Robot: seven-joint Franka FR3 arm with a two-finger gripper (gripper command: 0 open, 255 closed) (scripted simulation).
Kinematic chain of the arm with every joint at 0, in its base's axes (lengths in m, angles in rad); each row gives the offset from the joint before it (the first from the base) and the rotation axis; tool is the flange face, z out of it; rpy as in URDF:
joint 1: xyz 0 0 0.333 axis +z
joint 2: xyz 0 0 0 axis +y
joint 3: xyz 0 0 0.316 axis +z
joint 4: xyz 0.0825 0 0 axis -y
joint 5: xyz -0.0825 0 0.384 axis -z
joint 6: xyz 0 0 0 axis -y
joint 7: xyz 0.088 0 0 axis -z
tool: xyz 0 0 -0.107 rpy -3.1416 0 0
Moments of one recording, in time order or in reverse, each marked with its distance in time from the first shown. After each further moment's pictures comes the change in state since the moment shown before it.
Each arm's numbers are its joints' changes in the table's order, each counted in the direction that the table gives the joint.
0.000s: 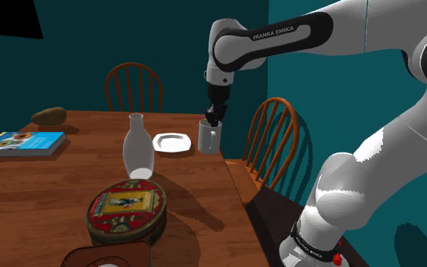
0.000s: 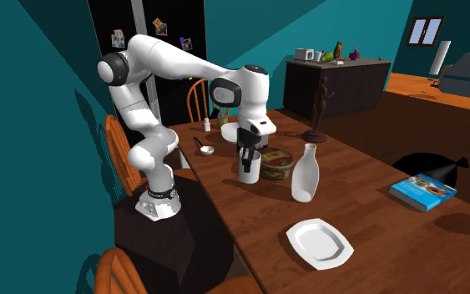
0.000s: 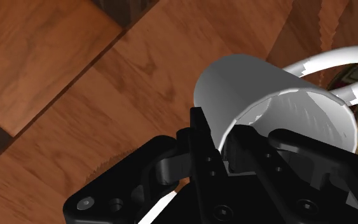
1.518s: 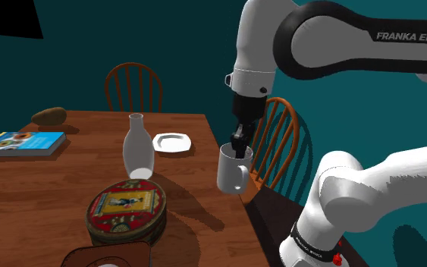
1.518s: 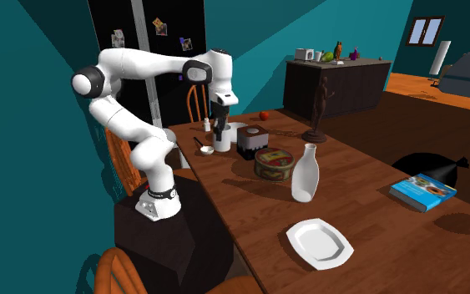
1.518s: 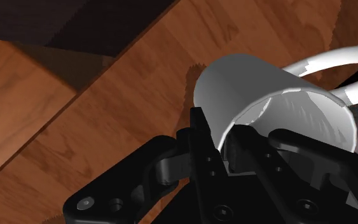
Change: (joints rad) arm 0.143 -0.505 0.244 -0.246 -0.186 -0.252 0.290
